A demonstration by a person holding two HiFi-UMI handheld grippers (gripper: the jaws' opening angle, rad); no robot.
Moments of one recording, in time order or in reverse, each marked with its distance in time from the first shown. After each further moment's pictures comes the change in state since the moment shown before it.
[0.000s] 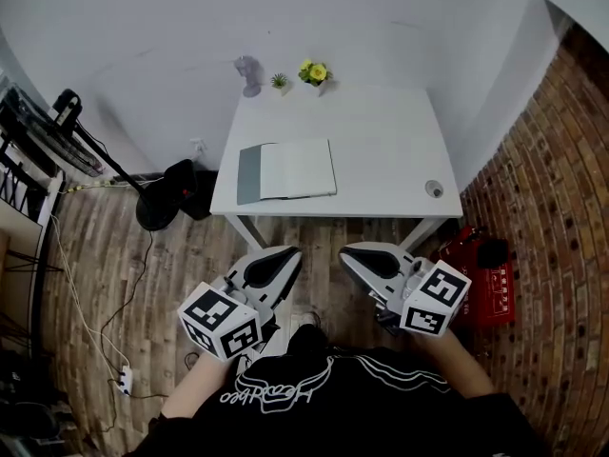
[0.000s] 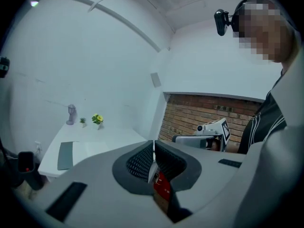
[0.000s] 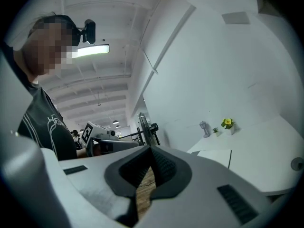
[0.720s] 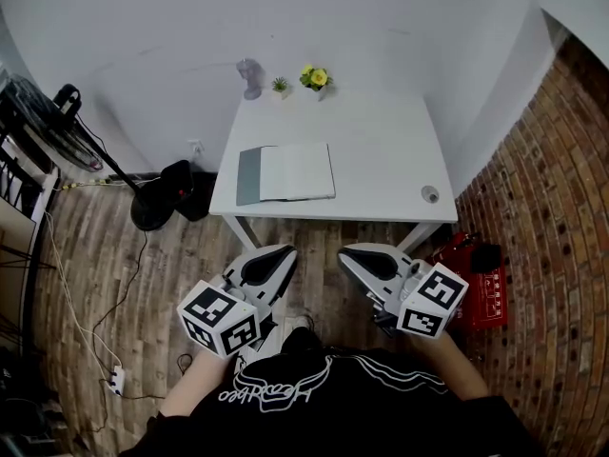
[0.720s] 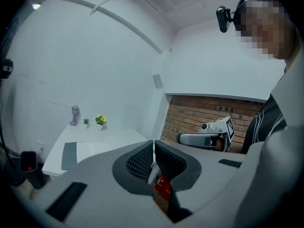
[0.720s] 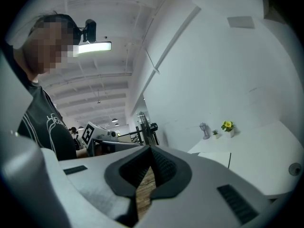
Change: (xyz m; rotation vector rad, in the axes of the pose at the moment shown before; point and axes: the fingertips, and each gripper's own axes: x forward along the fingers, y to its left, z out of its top) left arm -0.009 0.009 0.000 -0.005 -0.016 0.025; right arm 0.003 0.009 0.006 -0.033 0.005 -0.018
